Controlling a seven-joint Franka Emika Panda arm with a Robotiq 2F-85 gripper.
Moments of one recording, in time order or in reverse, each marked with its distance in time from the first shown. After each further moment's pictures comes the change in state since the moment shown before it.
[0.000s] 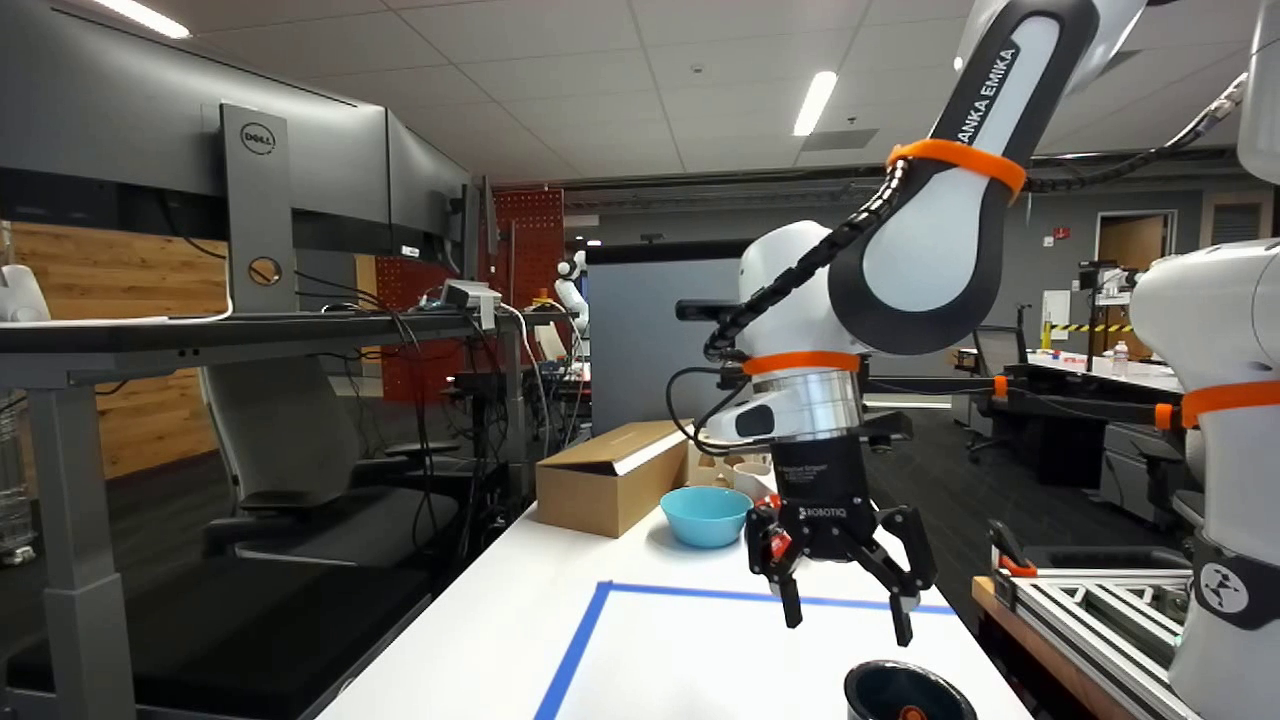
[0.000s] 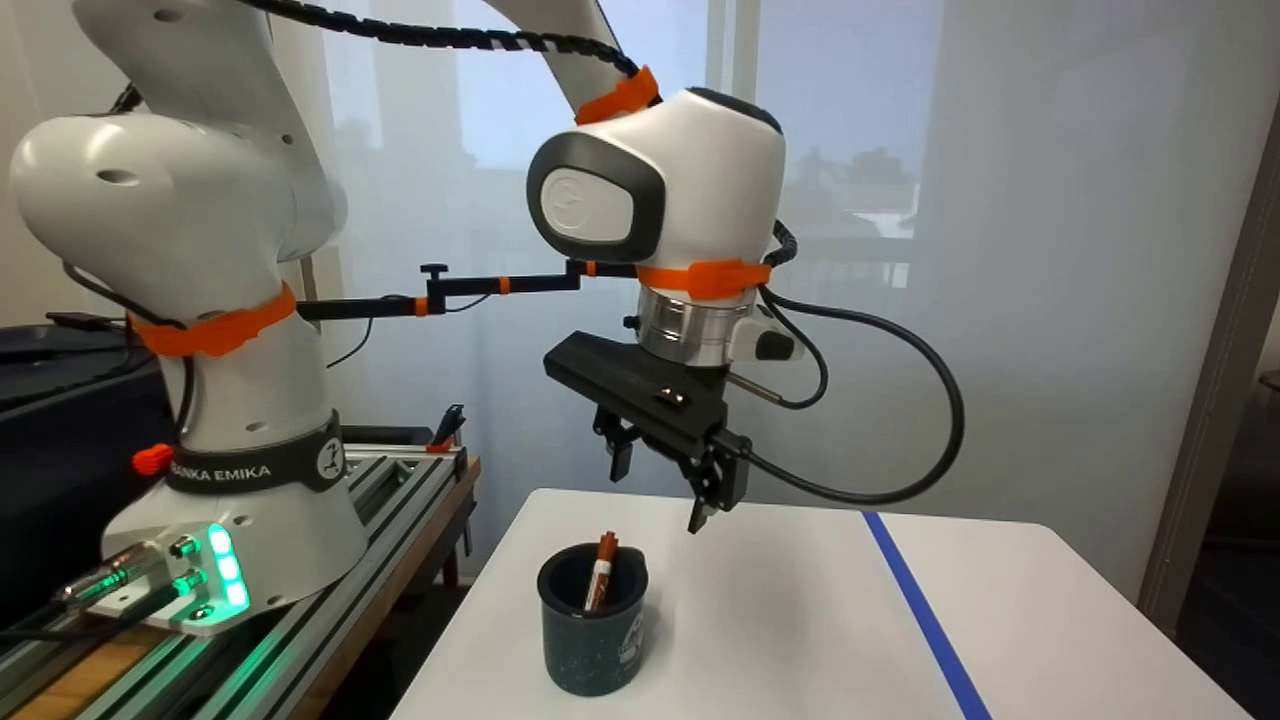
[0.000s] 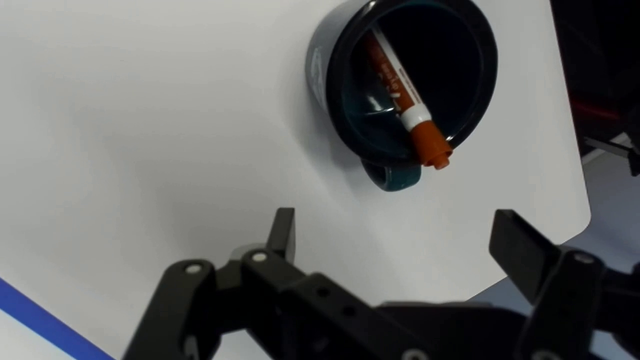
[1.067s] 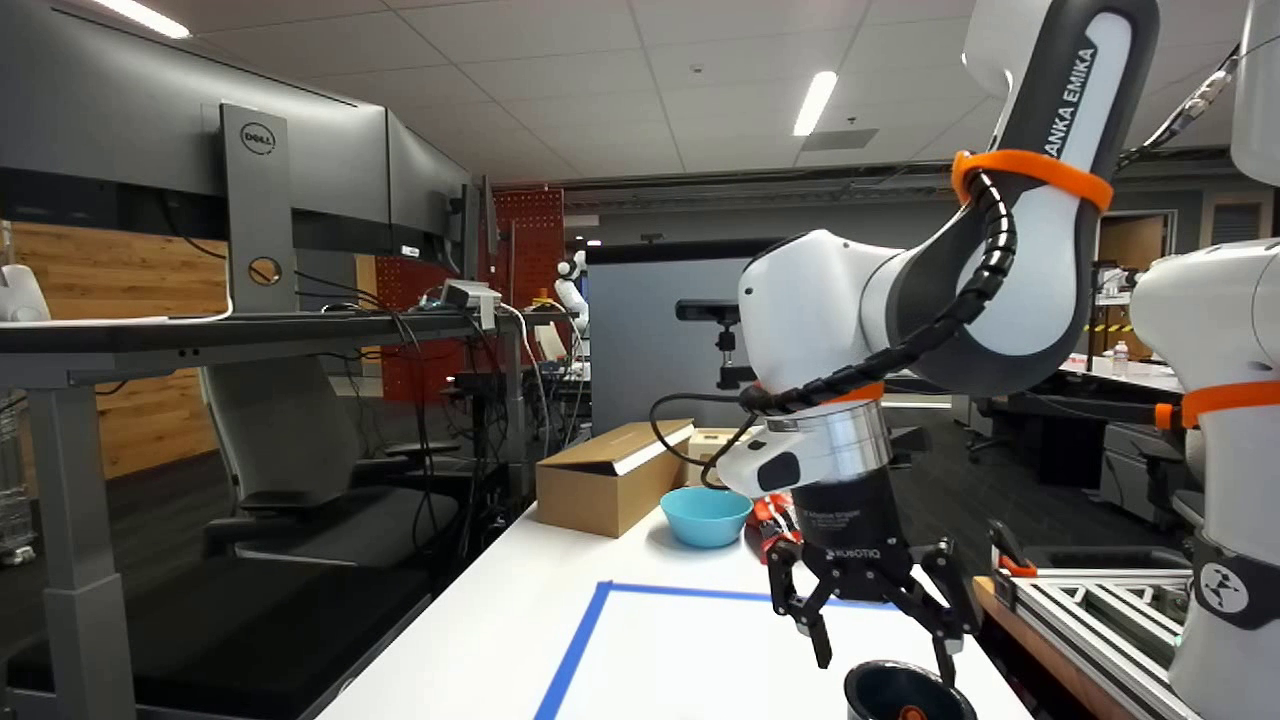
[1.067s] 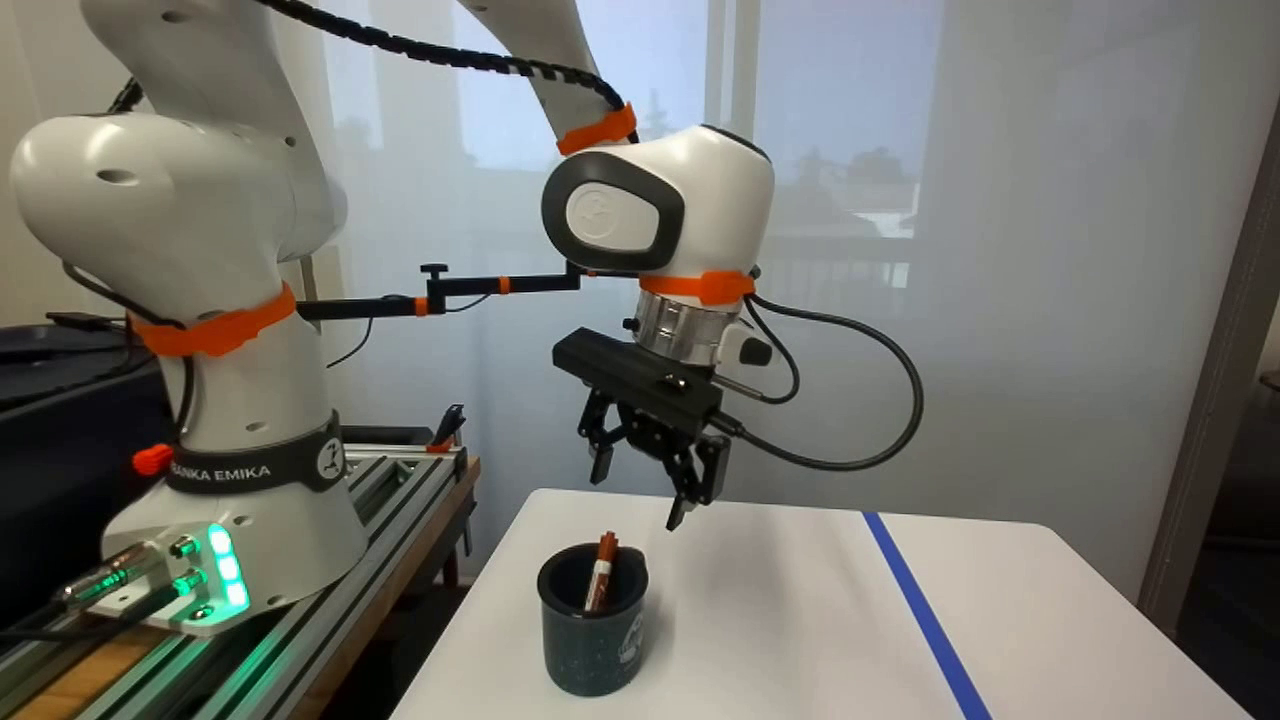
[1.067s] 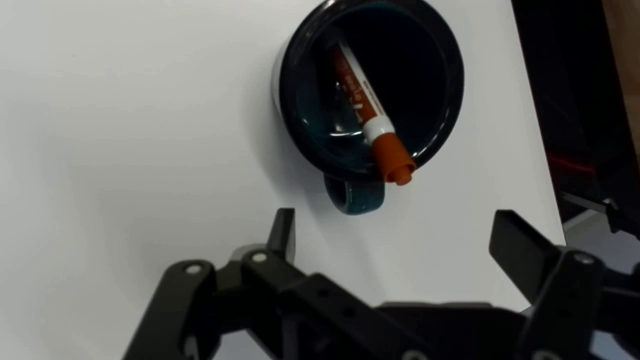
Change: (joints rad) arm -0.001 0.041 0.116 0.000 -0.182 -0.019 0.185
